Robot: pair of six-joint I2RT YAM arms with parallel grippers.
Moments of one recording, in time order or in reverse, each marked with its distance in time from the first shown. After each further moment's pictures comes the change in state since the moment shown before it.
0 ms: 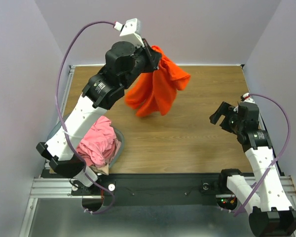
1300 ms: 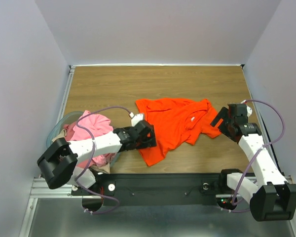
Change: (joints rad) left arm -0.134 -0.148 -1.241 0.192 0.033 -0.401; right arm 0.000 0.177 -0.081 -0.008 0.230 0.150
